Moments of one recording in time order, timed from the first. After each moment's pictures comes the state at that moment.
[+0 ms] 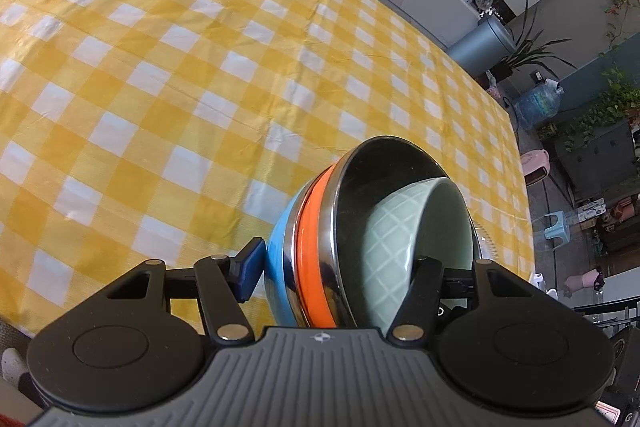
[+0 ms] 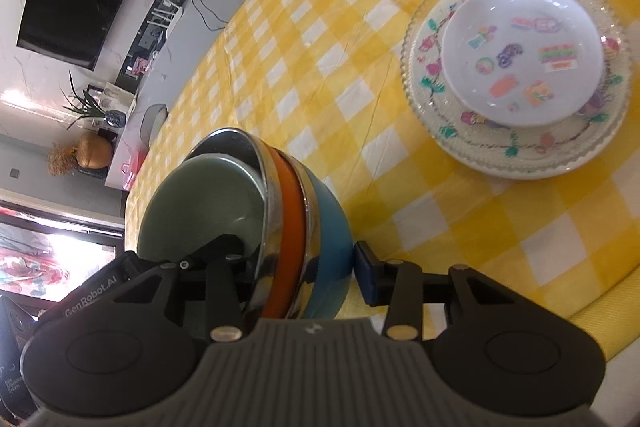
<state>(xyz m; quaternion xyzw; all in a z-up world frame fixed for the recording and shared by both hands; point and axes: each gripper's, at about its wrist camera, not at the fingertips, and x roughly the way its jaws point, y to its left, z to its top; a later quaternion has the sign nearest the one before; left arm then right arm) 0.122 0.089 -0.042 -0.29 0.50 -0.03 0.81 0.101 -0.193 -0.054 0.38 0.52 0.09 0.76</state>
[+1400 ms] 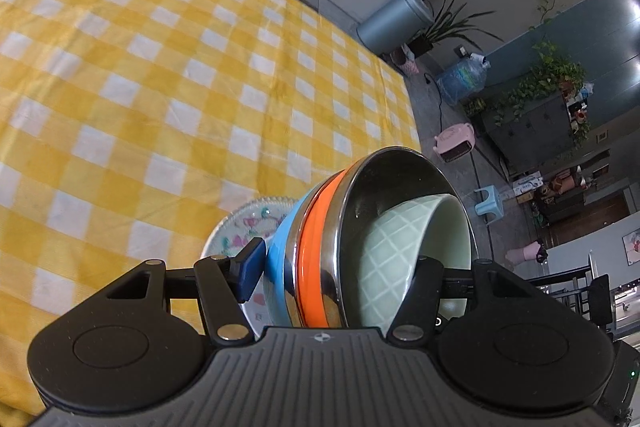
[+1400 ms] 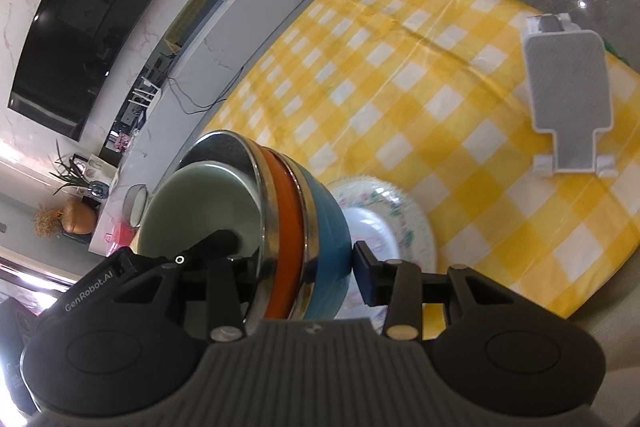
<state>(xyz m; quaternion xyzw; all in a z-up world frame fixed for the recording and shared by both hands) 0.174 -0.062 -0.040 -0.31 0.48 -0.14 0.80 0.106 -0.349 -0.008 0.38 0.45 0.02 0.81</state>
